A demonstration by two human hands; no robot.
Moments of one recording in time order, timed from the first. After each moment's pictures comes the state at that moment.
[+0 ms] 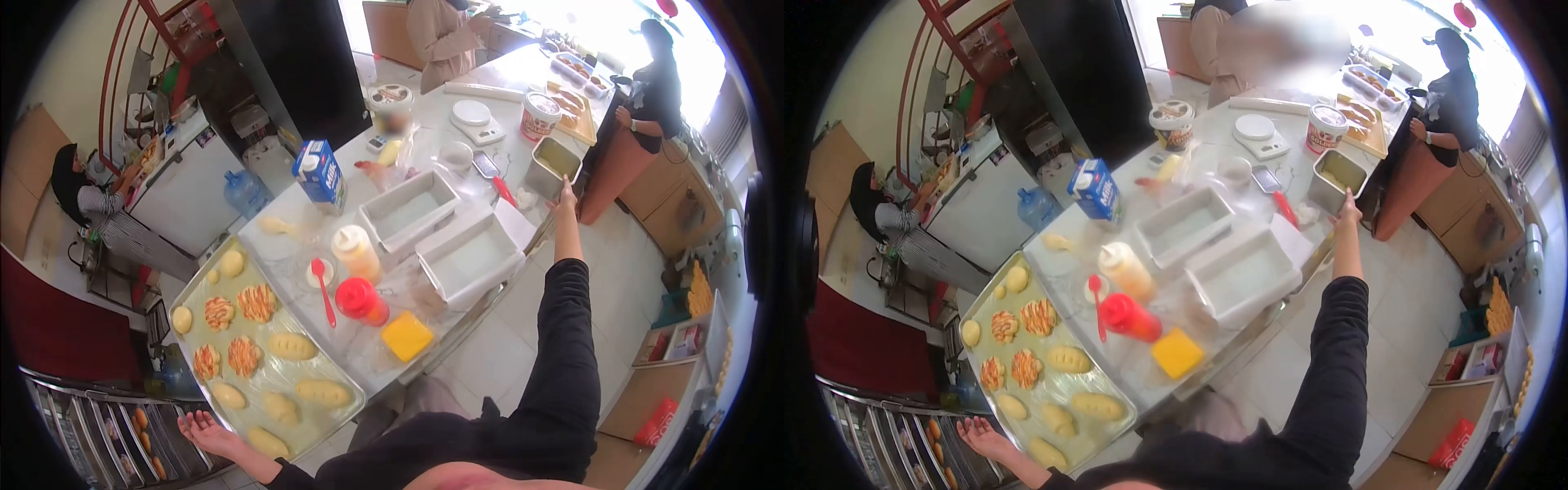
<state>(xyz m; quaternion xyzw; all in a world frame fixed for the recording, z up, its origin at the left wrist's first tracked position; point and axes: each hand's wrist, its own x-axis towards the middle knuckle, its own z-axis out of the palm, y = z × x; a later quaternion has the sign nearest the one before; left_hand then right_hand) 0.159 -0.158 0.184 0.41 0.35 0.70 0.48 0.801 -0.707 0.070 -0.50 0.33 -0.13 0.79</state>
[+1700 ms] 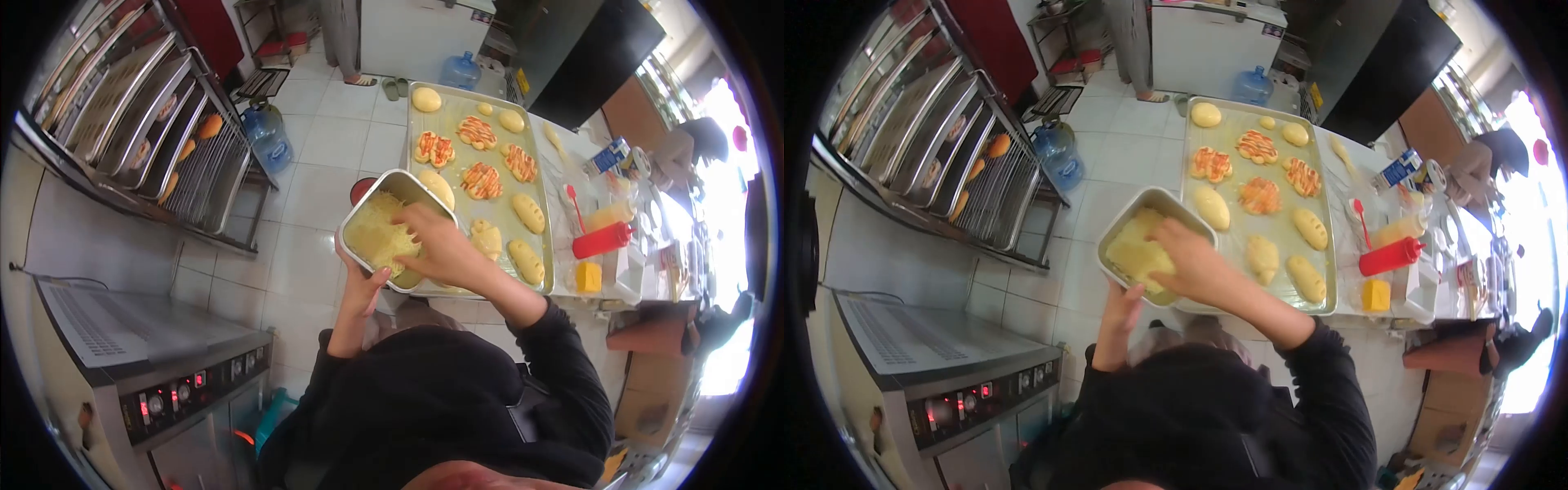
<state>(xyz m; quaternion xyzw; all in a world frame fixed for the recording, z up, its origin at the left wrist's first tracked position) -0.124 -0.126 0.115 0.34 0.22 0.45 0.79 0.039 -0.146 0.241 -0.56 -0.73 0.25 0.30</state>
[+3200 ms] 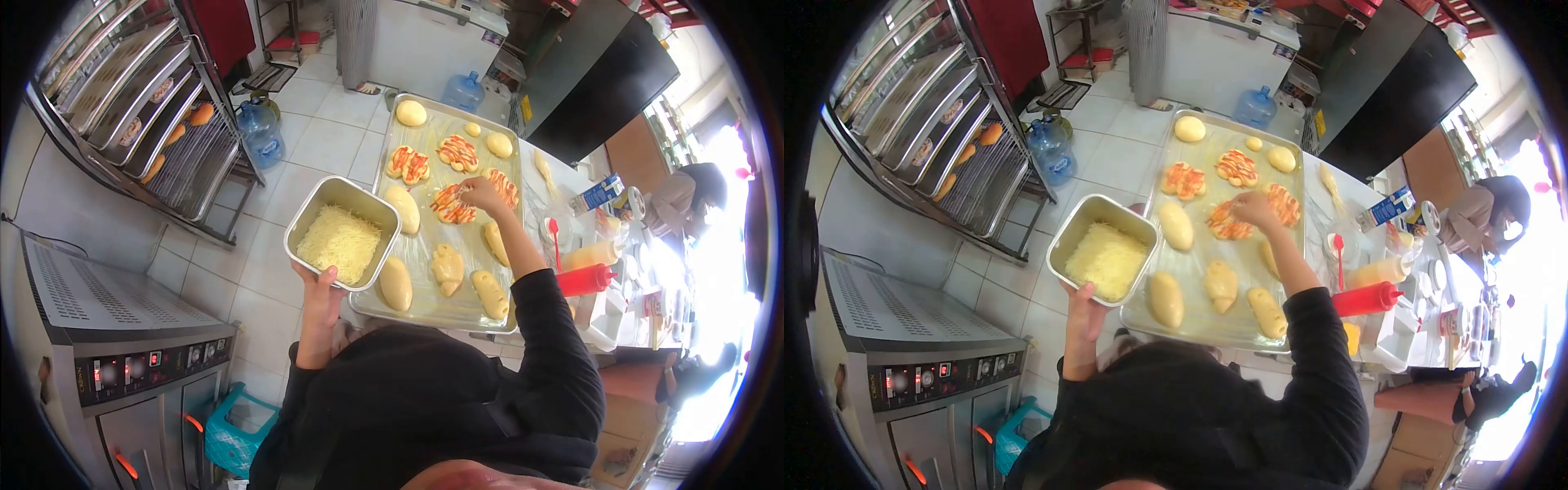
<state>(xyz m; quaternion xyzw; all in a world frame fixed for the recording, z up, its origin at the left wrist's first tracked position) -0.074 -0.146 0.124 0.26 0.29 0.55 0.74 0.307 -0.057 0.112 -0.74 -0.53 0.35 0.22</state>
